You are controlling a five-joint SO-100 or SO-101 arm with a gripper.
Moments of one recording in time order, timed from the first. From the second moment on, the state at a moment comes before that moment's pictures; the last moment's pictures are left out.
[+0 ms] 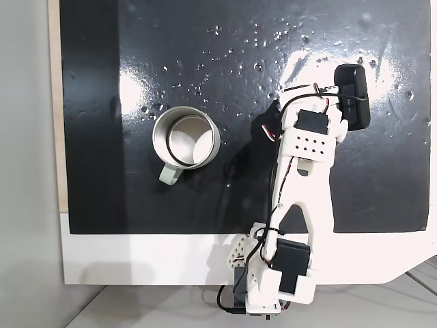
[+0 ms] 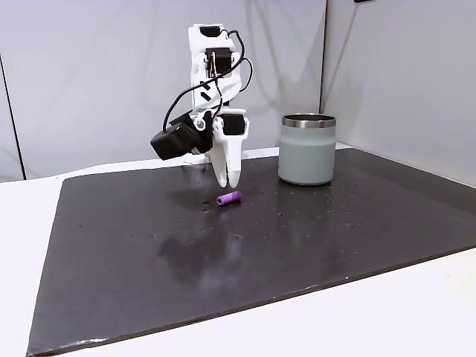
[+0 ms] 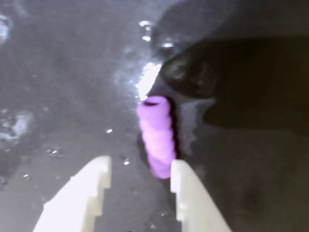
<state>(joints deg) 9.2 86.7 105.4 52.6 -22.9</state>
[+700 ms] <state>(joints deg) 9.7 72.4 92.9 62.0 -23.6</state>
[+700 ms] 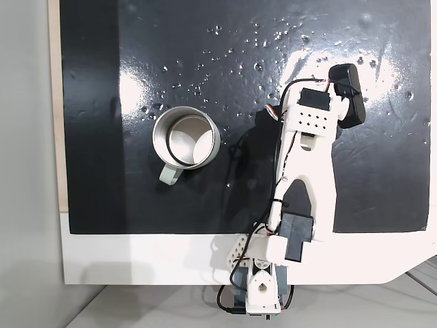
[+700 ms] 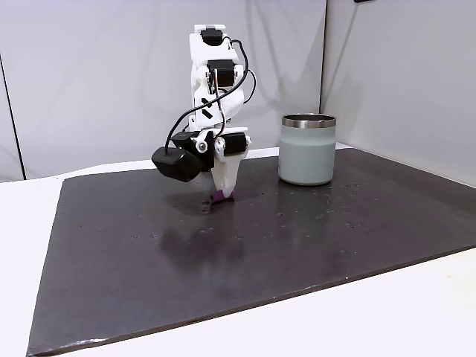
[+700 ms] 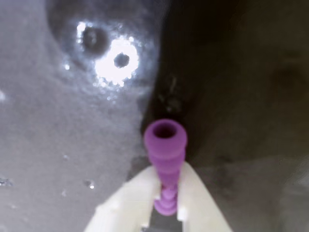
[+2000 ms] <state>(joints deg) -31.6 113.2 94.0 78.9 3.2</state>
